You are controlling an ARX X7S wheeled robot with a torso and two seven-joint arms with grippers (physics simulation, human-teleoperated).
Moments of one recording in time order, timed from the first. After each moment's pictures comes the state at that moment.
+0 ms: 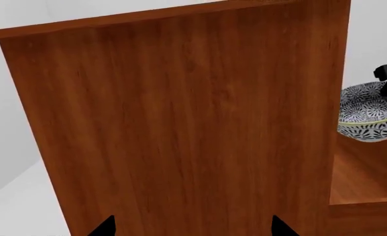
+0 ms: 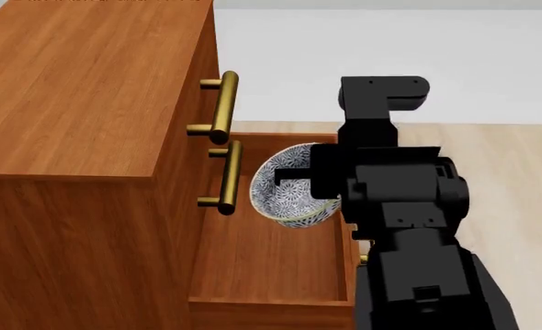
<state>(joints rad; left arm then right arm) 0.31 -0.34 0.16 0.76 -0.17 -0.39 -0.36 1.42 0.02 -0.19 1.29 0.18 0.72 -0.08</state>
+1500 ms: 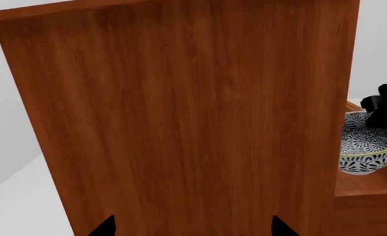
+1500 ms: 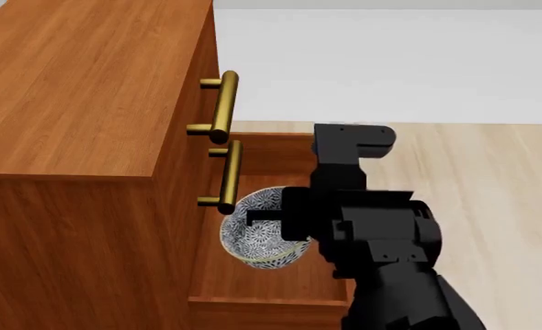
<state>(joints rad) 0.31 -0.36 0.17 0.72 -0.20 -0.37 -0.39 1.33 0.01 -0.58 1.31 0.68 0.67 0.00</state>
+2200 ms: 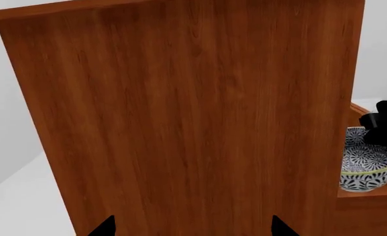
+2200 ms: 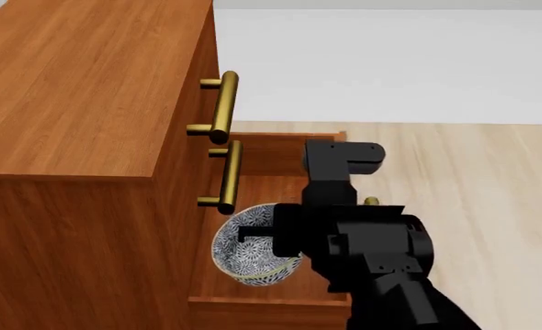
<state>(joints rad) 0.31 -0.37 0.17 0.72 -0.21 -0.37 -0.40 1.30 0.01 -0.78 1.31 0.90 0.64 0.03</state>
